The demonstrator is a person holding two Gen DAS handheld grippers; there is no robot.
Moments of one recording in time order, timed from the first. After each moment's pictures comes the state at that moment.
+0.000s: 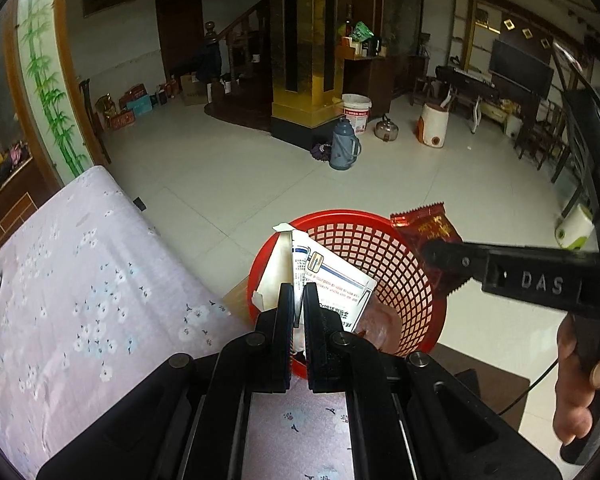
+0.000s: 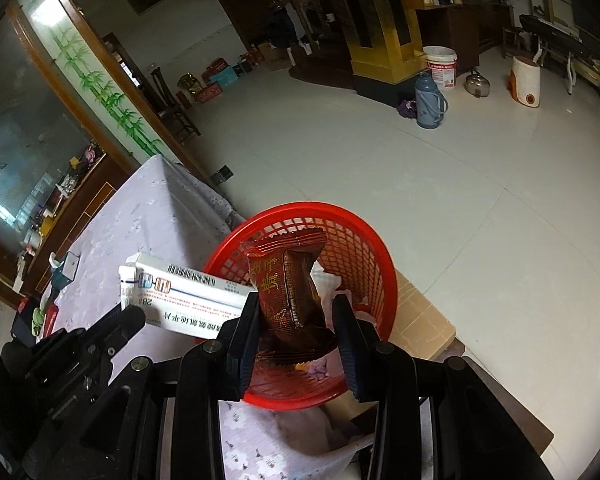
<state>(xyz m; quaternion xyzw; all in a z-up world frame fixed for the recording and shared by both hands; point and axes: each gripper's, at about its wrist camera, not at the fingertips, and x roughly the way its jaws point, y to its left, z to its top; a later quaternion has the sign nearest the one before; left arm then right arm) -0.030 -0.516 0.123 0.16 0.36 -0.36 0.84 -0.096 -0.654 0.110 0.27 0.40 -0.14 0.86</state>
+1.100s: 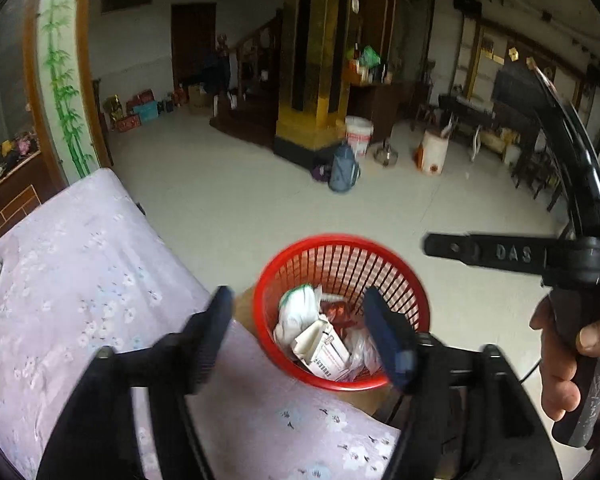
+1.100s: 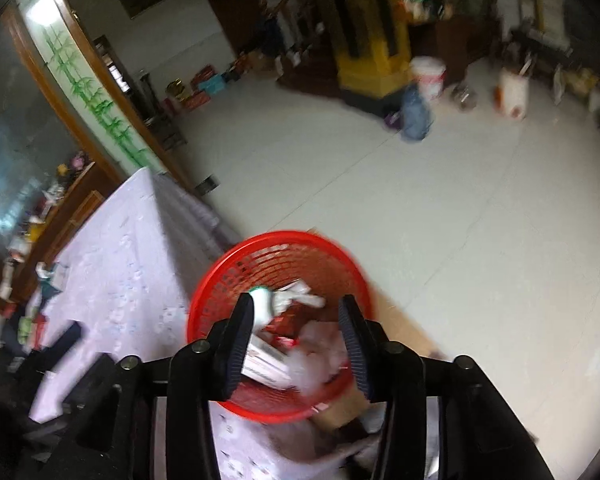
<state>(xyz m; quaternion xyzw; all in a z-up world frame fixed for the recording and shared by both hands) -0.041 -0.478 0.156 0.10 0.33 -0.37 0.86 -0.103 -0.652 0.147 0.23 0.39 -0.19 0.87</state>
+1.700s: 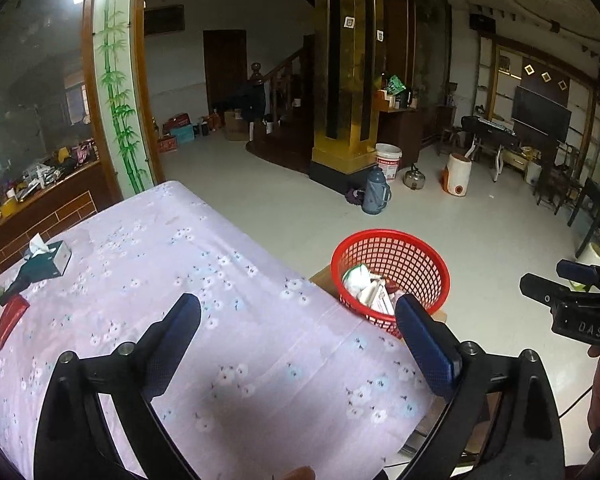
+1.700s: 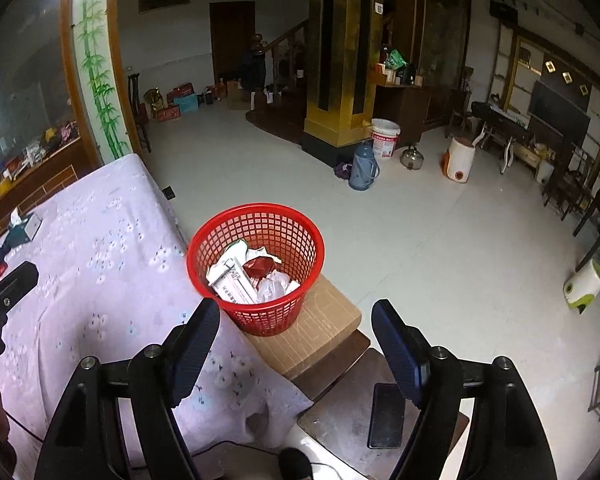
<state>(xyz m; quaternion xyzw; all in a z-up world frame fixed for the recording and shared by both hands) -0.097 -0.343 0.197 0.10 0.30 -0.32 0.89 -0.217 -0.522 0.193 0.11 0.37 -0.28 0.88</state>
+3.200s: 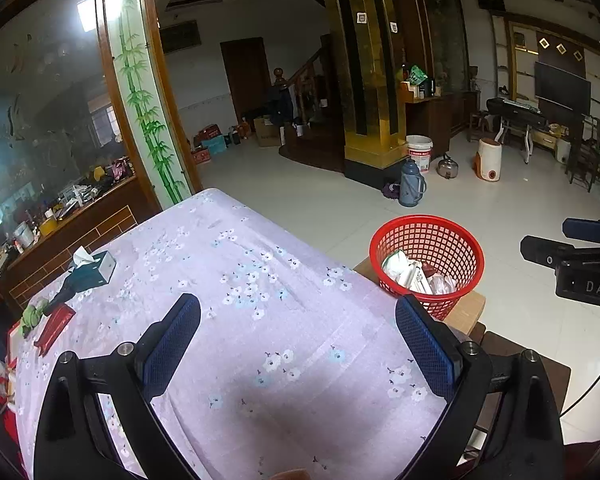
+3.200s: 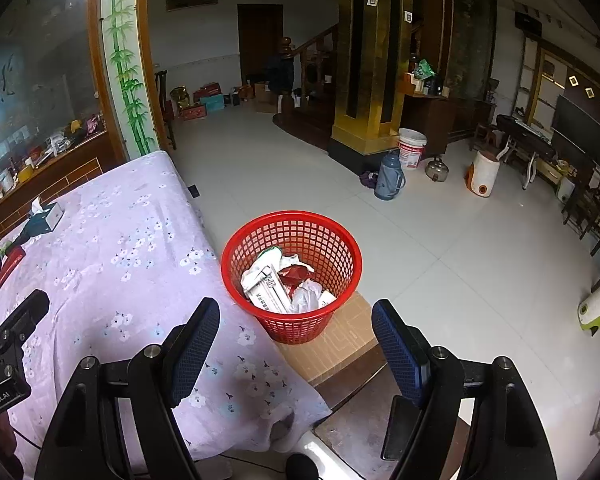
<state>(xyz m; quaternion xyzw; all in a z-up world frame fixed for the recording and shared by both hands) -0.118 -0.335 0.202 0.16 0.27 -0.26 0.91 -0.194 -0.504 0.195 0.10 0.36 -0.23 0.90</state>
